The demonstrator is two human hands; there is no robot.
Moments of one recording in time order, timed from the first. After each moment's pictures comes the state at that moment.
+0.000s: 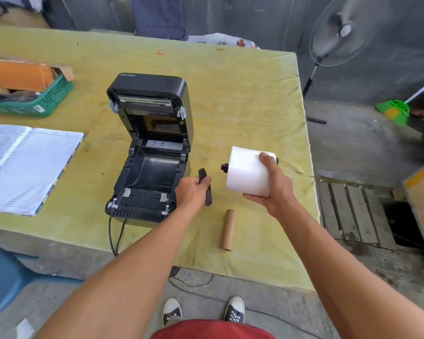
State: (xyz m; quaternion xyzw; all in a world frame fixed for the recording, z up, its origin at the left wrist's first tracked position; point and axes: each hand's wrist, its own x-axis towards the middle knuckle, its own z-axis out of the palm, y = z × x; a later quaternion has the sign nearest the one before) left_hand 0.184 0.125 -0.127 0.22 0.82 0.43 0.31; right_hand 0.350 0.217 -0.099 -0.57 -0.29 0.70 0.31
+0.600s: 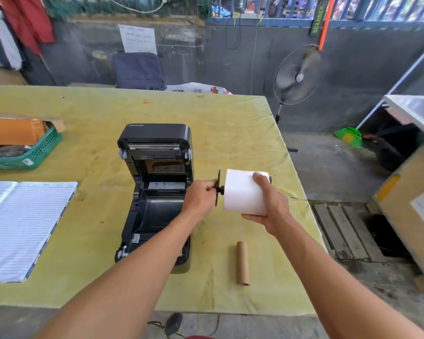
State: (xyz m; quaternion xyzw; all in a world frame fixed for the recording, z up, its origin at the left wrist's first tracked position) left_hand 0.137 0.162 -0.084 0.44 0.71 0.43 0.35; right_hand 0.311 0.201 -0.069 -0.58 -0.30 0.66 0.37
